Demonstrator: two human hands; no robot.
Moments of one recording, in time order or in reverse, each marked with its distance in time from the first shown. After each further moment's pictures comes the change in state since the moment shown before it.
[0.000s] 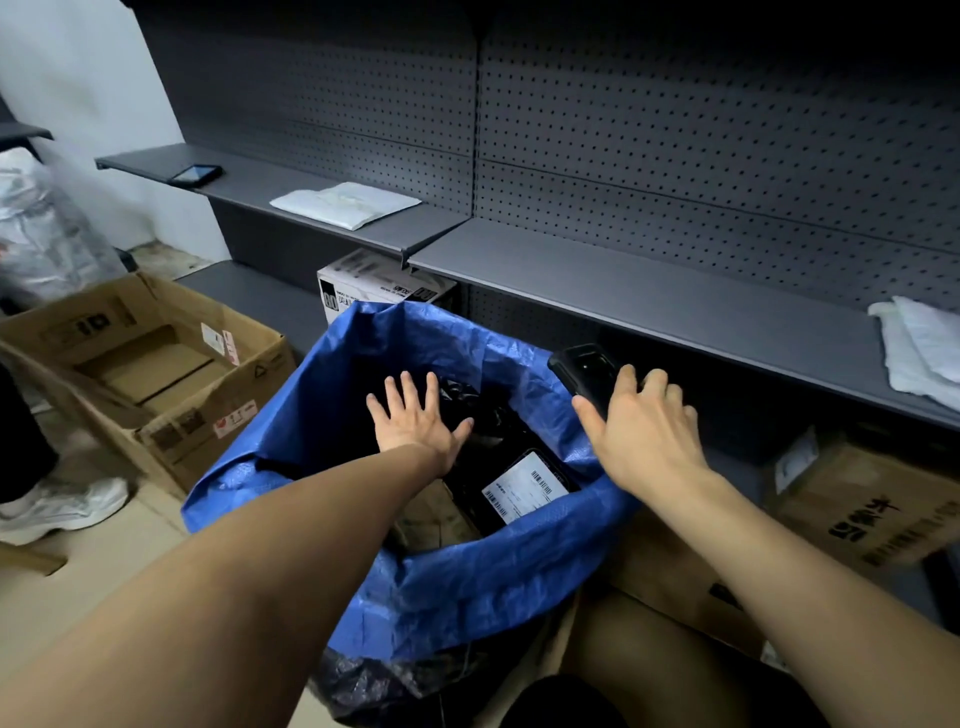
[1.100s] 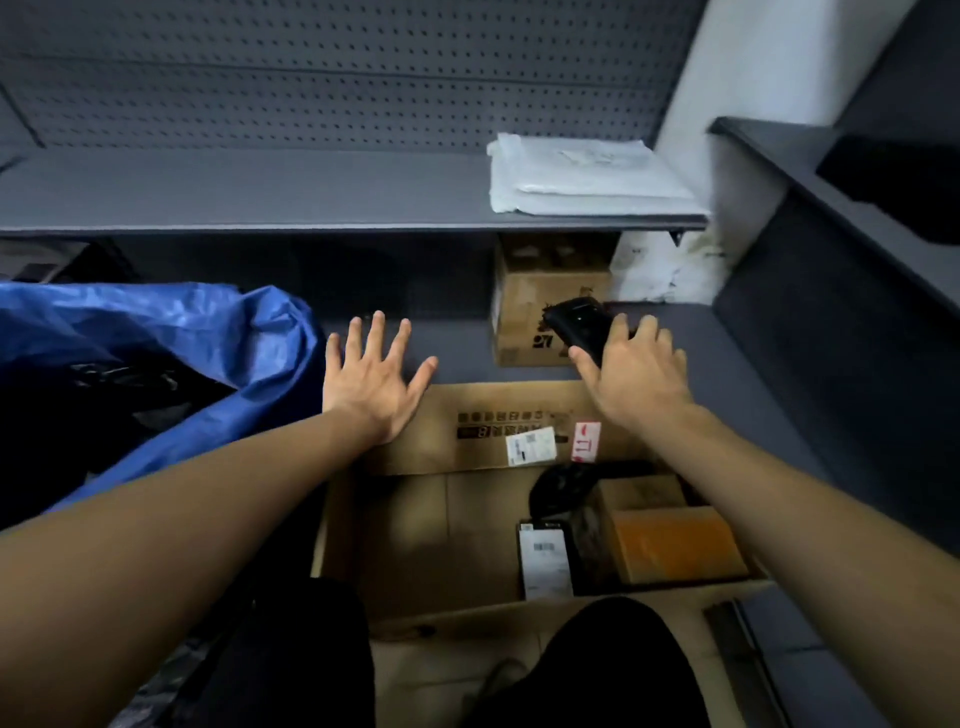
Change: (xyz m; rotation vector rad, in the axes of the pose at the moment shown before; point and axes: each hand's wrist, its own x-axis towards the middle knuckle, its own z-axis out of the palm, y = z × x) left_hand -0.154 0.294 0.024 -0.011 0.089 0.728; right_hand -0.148 0.341 0.016 -0.080 -0.093 0.534
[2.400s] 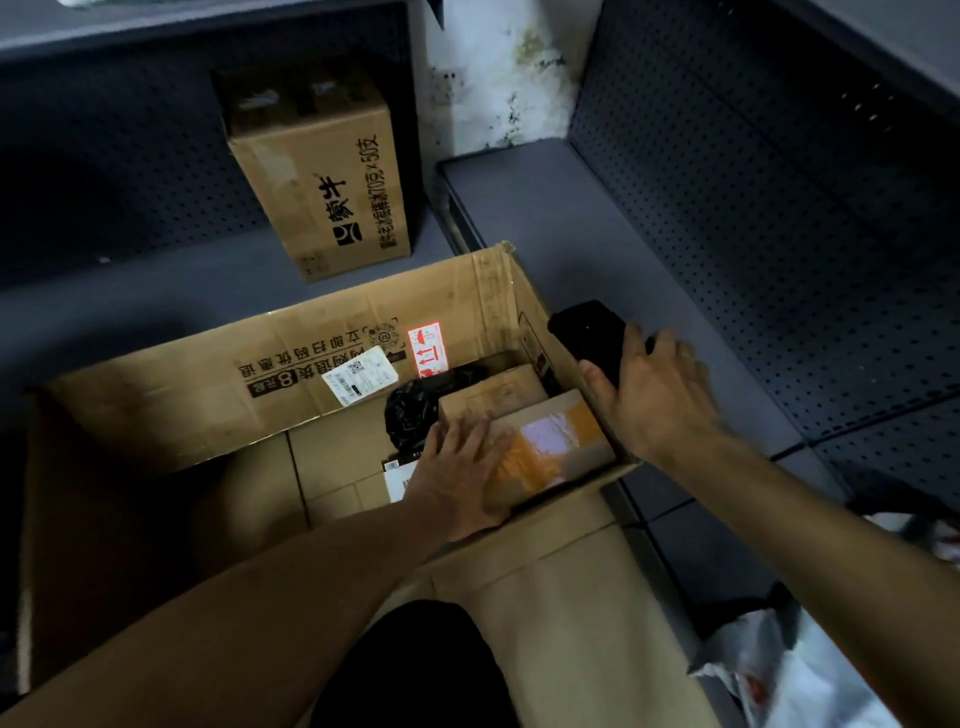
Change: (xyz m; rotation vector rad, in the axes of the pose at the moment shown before) left_hand -0.043 0.301 0.260 0.099 -0.464 0.786; right_hand -0.036 0.254 0.161 0.004 -0.310 0.301
